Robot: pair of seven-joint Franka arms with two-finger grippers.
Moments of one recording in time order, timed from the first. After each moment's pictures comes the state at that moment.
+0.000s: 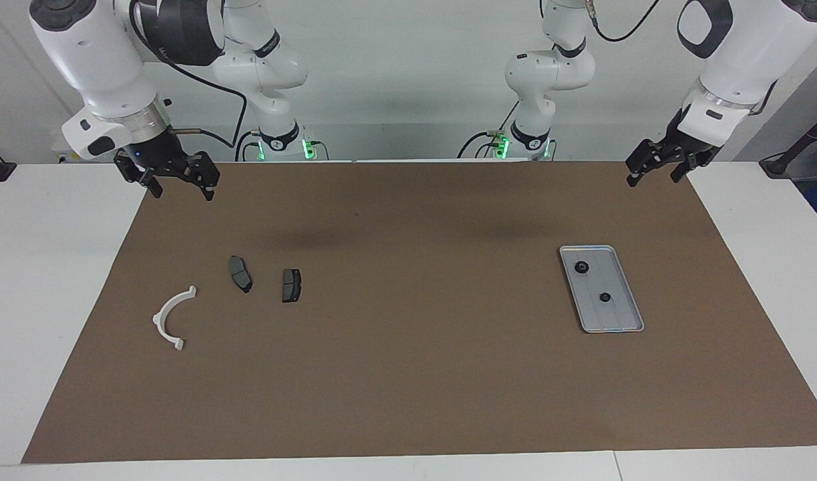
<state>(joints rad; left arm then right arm) 0.00 -0.06 0.03 -1.68 -0.02 1.59 -0.05 0.06 0.00 -0.09 -1.64 -0.03 1.60 0.05</state>
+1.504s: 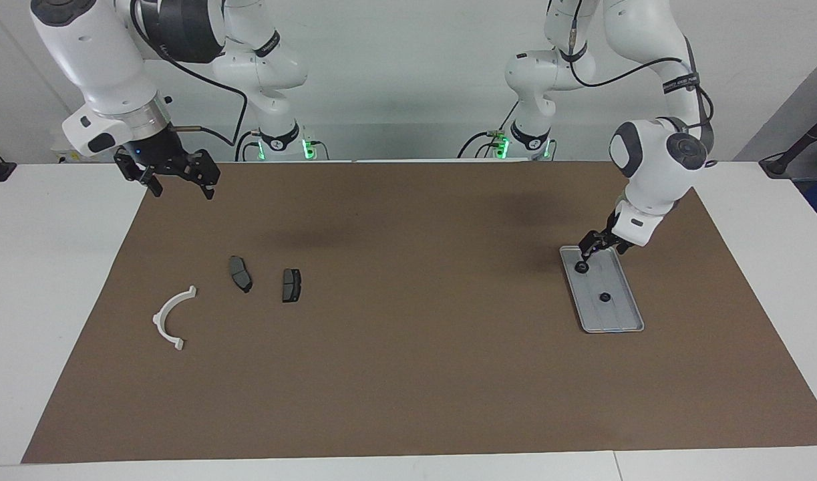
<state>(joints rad) -0.03 0.07 0.02 -2.20 -0.02 2.24 -0.12 0.06 -0.01 -0.09 -1.65 -0.03 1.61 0.05</state>
